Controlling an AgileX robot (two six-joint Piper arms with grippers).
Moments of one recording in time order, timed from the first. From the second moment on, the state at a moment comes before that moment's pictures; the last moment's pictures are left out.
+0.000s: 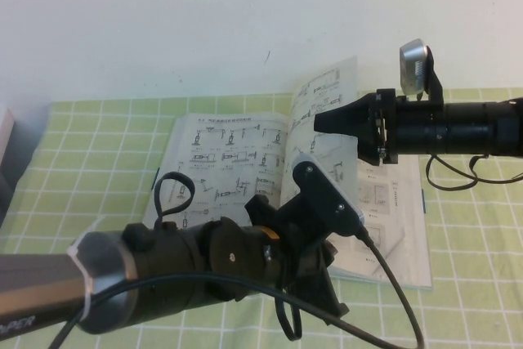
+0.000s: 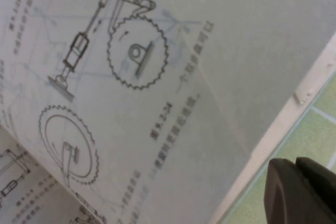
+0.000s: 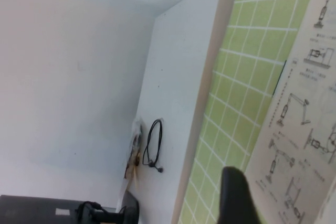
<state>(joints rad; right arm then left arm) 0.15 2.16 -1.31 1.70 1.21 -1.08 -0.86 1.67 -0.89 -0.88 0.02 1.04</state>
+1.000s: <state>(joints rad) 0.03 2.16 -1.31 1.44 1.22 -1.06 -0.86 1.70 -0.89 -0.89 -0.28 1.13</state>
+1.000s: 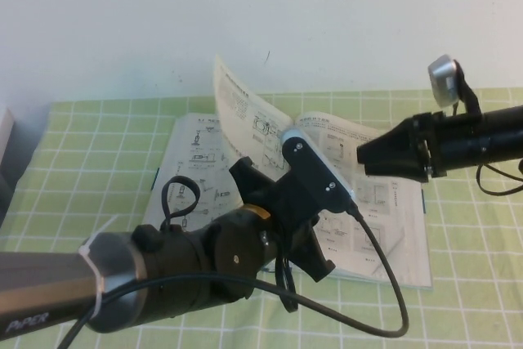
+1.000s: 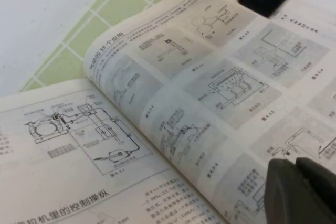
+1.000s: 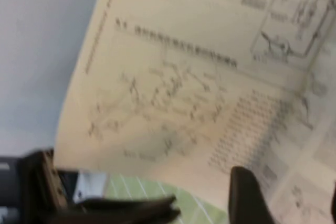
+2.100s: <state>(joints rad) 0.23 2.12 -1.33 0.80 0.95 -0.99 -0.55 1.76 -0.89 -1.46 -0.02 1.24</state>
